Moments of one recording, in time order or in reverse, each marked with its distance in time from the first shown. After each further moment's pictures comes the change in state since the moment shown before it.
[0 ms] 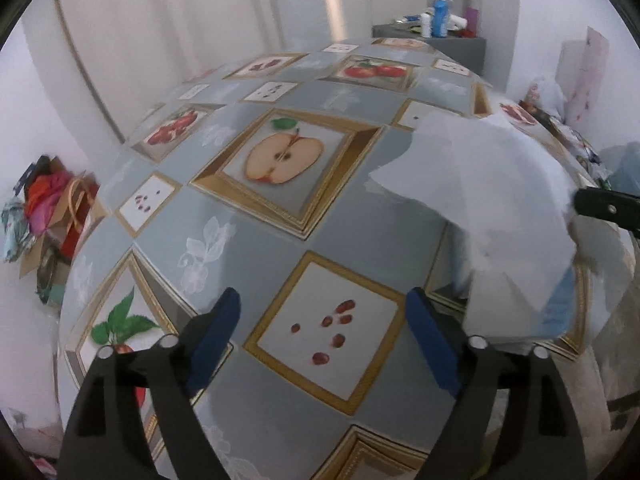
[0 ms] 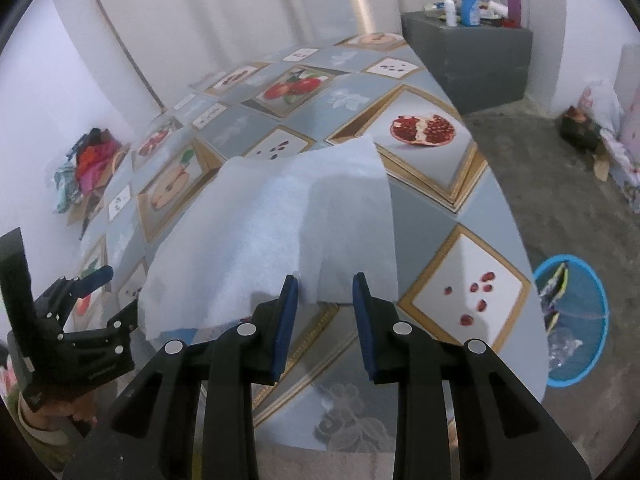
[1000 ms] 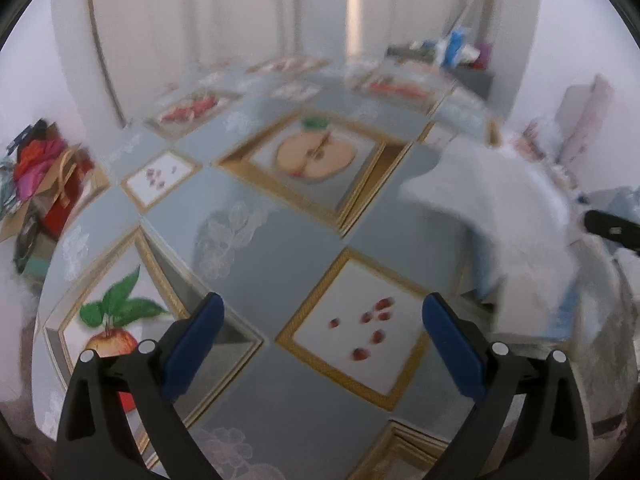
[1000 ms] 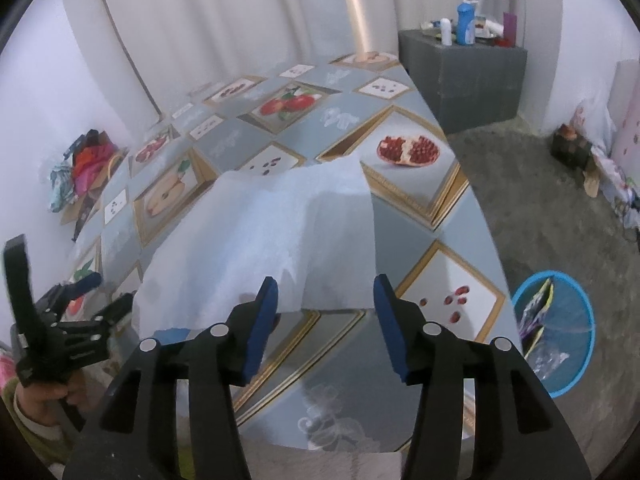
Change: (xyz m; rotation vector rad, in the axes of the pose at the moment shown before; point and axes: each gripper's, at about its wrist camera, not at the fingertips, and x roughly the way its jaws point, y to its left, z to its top) left arm -0.007 0.033 -0.011 -0.107 -0.072 -0.120; right arm -0.008 -0.007 0.005 -0.039 -0.053 -0.019
